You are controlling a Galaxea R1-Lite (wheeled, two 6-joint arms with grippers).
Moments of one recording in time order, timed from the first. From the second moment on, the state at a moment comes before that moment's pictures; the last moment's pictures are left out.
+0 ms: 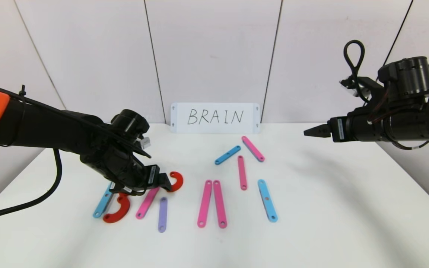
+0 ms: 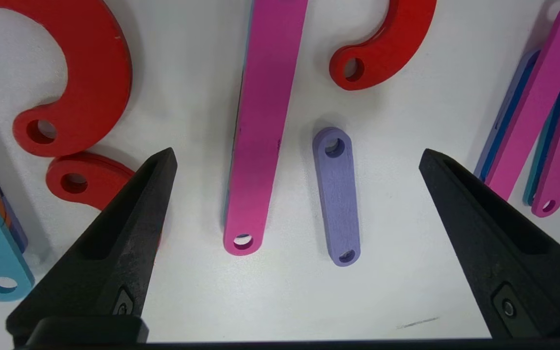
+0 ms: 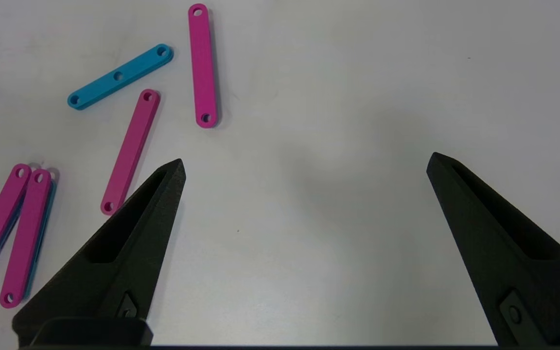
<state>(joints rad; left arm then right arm) -0.34 1.93 -1.27 0.45 -0.14 -0.35 0.14 1.74 -1.21 0.08 0.16 0.01</state>
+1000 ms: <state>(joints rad) -0.40 1.95 -1.26 0.45 -0.17 -0.40 0.14 1.75 -1.21 0.08 0.16 0.01</state>
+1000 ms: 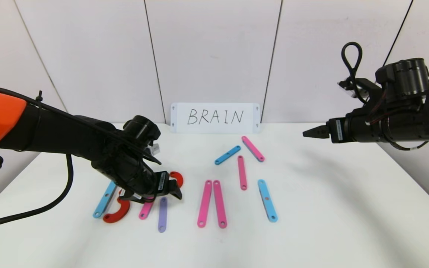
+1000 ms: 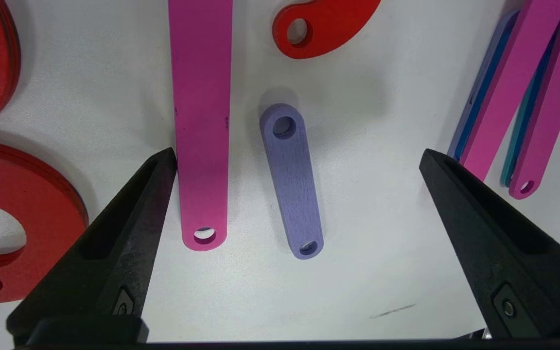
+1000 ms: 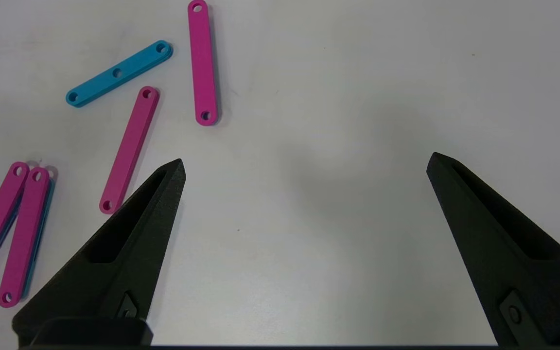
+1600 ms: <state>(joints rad) -0.40 1.92 -1.27 0.45 -0.16 -0.40 0.14 1.75 -1.21 0.08 0.16 0.01</state>
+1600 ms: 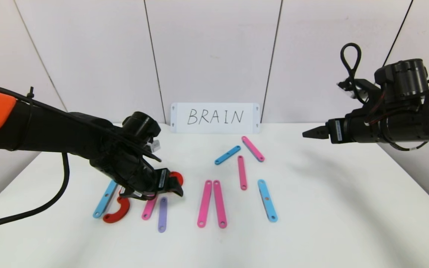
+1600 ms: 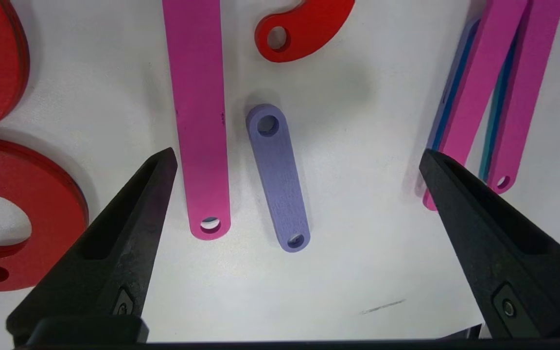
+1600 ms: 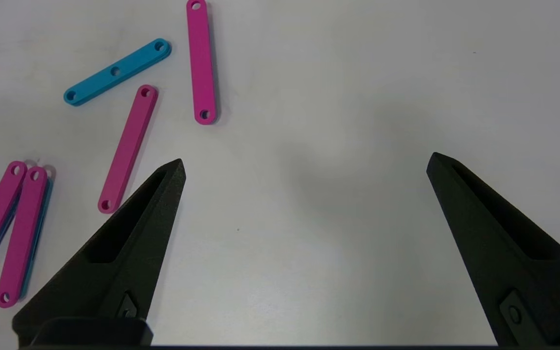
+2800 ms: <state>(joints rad) -0.27 1.59 -1.33 0.31 -0.10 -0.04 0.44 1.81 -1.27 0.03 -0.08 0.08</state>
